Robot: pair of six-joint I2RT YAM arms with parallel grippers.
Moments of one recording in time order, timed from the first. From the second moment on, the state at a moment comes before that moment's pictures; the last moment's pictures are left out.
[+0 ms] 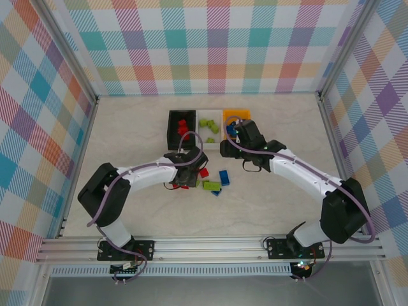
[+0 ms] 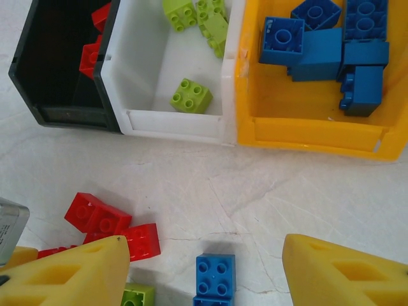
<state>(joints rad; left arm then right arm) -0.78 1.69 1.04 -0.70 -0.30 -0.63 0.62 1.44 1.07 -0.44 0.06 0.49</state>
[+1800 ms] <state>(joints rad) -0.78 1.57 0.92 -0.69 -0.21 -0.71 0.62 1.42 1.01 -0.41 0.09 0.51</state>
